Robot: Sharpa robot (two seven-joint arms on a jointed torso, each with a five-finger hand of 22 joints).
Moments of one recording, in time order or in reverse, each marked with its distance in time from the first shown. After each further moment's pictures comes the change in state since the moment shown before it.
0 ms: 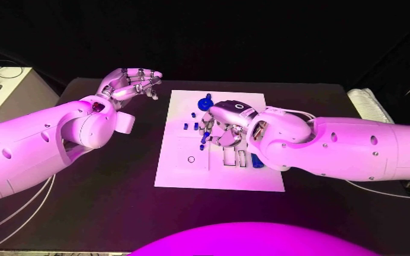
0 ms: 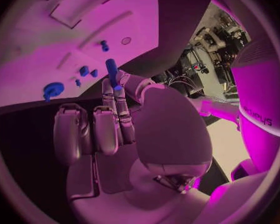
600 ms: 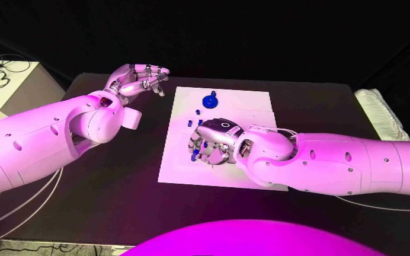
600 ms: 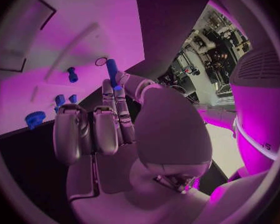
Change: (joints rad) left arm 0.000 0.007 0.000 0.002 0.000 0.001 -0.001; left_hand 0.000 0.000 0.000 0.000 0.000 0.000 0.000 0.000 0.000 0.000 0.000 0.000 -0.001 0.000 0.000 0.000 0.000 0.000 0.000 0.000 0.000 -0.001; right arm -0.084 0.106 -0.006 -0.060 -0.043 0.000 0.011; right_hand 0.000 0.000 0.001 -0.005 0.001 -0.005 0.002 -0.003 0.002 0.000 0.000 -0.008 0.000 0.000 0.000 0.000 -0.003 0.000 0.000 0.000 -0.005 0.001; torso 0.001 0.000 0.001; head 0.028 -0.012
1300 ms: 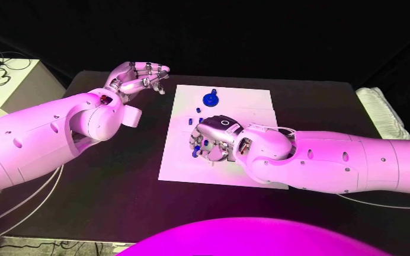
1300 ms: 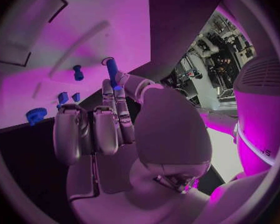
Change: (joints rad) left arm 0.000 -0.004 0.000 0.002 0.000 0.001 -0.001; left_hand 0.005 0.005 -0.006 0.000 0.000 0.000 0.000 0.000 0.000 0.000 0.000 0.000 -0.001 0.000 0.000 0.000 0.000 0.000 0.004 -0.004 0.000 0.000; right arm -0.004 0.013 0.000 -0.021 -0.055 -0.004 -0.028; right_hand 0.003 0.002 -0.001 0.000 -0.003 -0.004 0.000 0.002 0.001 0.000 0.000 -0.002 0.000 0.000 0.000 0.000 0.000 0.000 0.000 0.000 0.000 0.000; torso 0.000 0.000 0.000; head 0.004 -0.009
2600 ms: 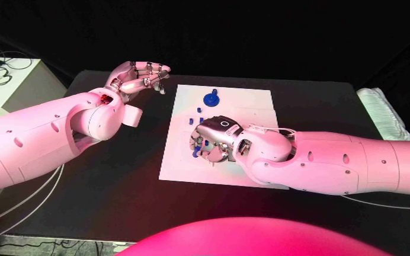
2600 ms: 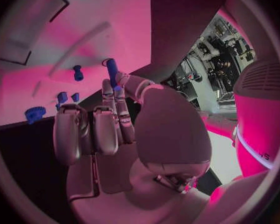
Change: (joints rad) left arm 0.000 -0.002 0.000 0.001 0.000 0.000 -0.001; left_hand 0.000 0.000 0.000 0.000 0.000 0.000 0.000 0.000 0.000 0.000 0.000 0.000 0.000 0.000 0.000 0.000 0.000 0.000 0.000 0.000 0.000 0.000; right arm -0.003 0.005 -0.001 0.003 -0.029 0.009 -0.009; right_hand -0.008 0.008 -0.001 -0.007 0.001 -0.003 0.007 0.002 0.004 0.000 0.000 -0.007 0.021 0.000 0.000 0.000 -0.001 0.000 0.000 0.000 0.000 0.000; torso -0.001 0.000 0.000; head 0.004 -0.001
